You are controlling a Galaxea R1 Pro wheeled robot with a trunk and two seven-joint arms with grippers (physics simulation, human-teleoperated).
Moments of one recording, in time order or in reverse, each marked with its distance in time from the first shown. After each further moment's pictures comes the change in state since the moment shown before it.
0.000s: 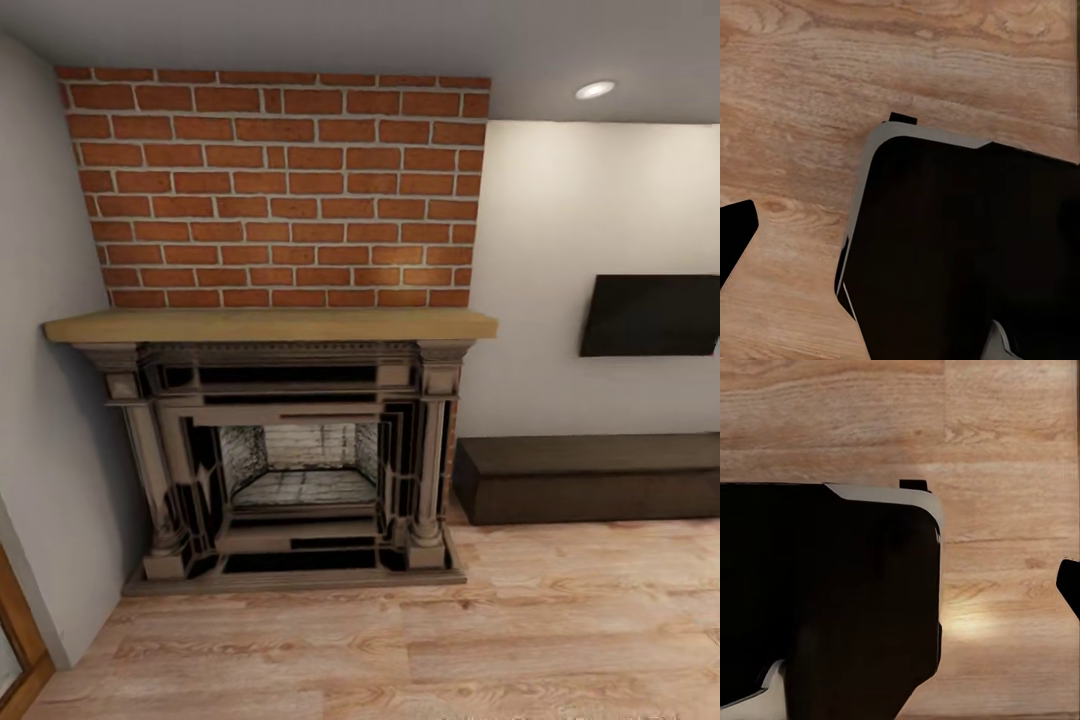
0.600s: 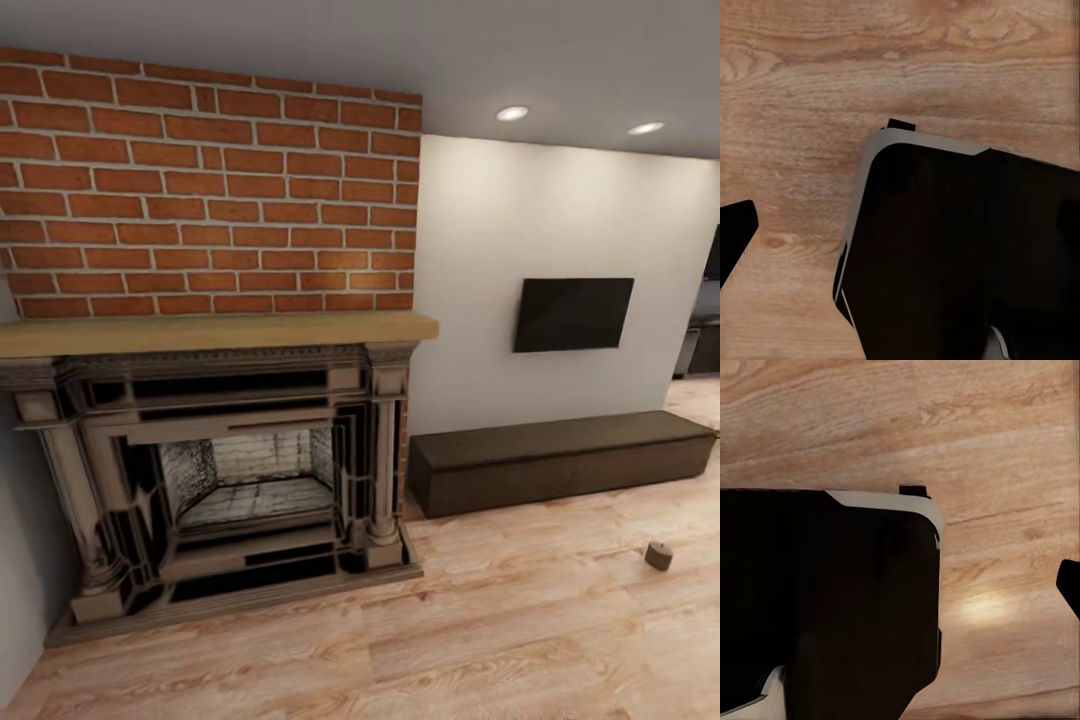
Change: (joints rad) left arm 0.000 0.000 0.000 0.000 0.000 -0.001 0.000; right arm 0.000 0.000 0.000 0.000 0.000 0.000 0.000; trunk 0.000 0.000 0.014
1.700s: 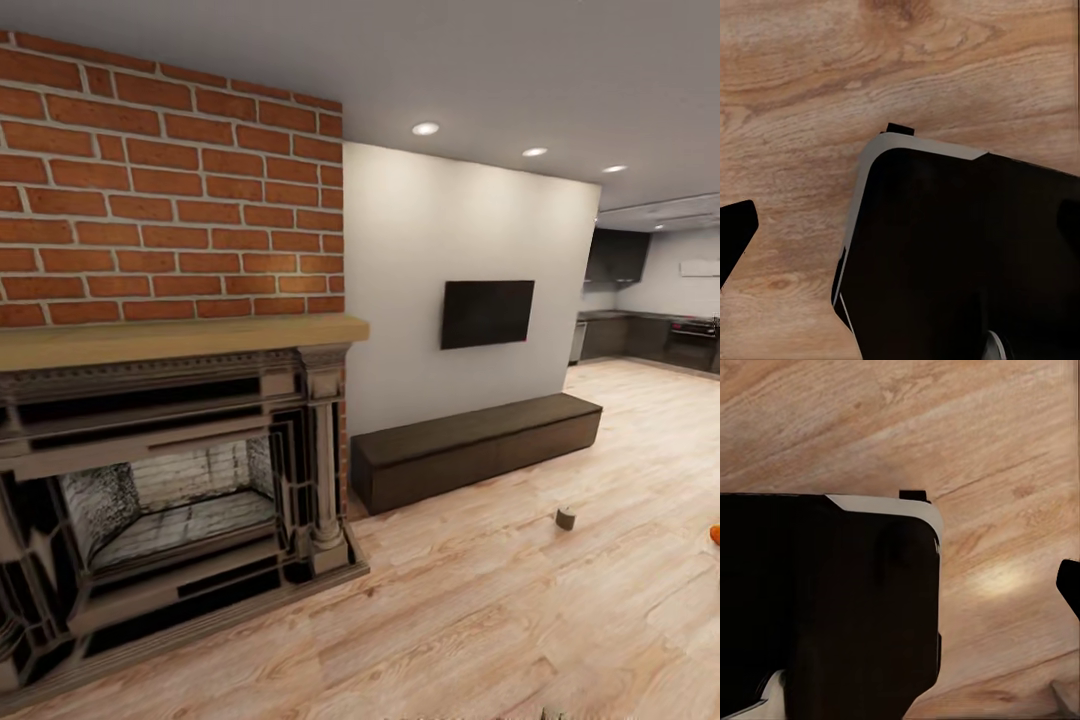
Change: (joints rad) left arm 0.000 0.000 0.001 0.000 0.002 0.000 0.000; right arm 0.000 0.000 0.001 0.000 0.000 0.000 0.001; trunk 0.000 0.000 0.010
